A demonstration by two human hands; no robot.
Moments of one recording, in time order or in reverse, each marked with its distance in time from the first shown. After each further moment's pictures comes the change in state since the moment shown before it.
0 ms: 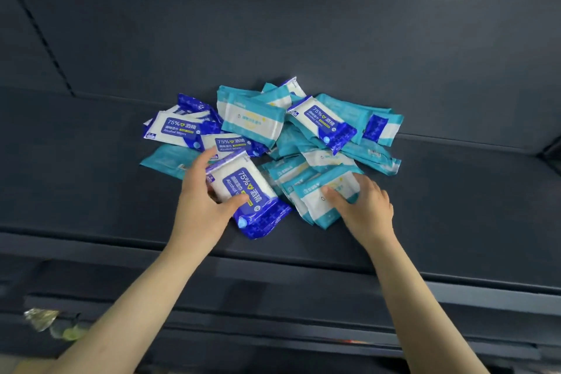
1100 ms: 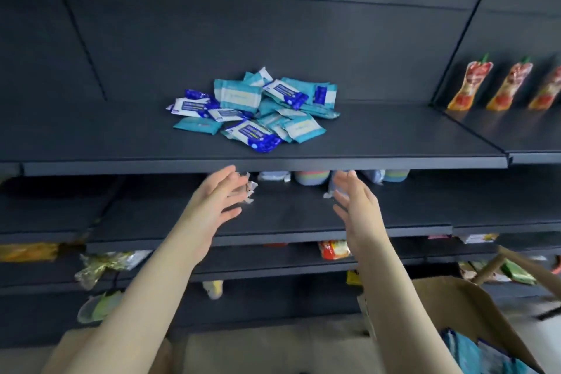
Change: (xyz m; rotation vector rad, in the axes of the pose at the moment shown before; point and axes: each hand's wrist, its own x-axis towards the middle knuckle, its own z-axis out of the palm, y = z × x) left_hand -0.243 0.051 -0.098 -0.444 -0.342 -0.225; right_hand -0.304 0.013 -0.069 1.034 0.044 0.264
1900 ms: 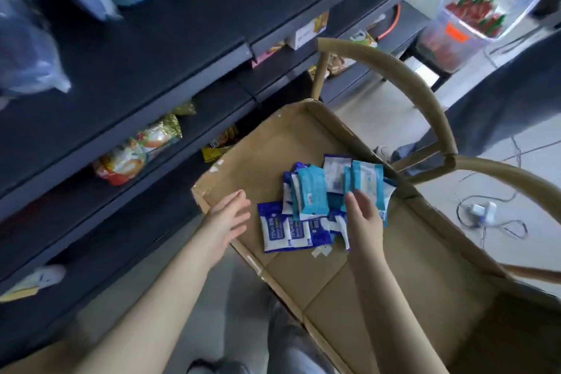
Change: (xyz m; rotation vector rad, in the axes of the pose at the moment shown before) left_hand 0.036 -0.417 0.431 0.372 -0.455 -0.875; right_hand 0.036 0.287 -0.482 -0.024 0.899 0.527
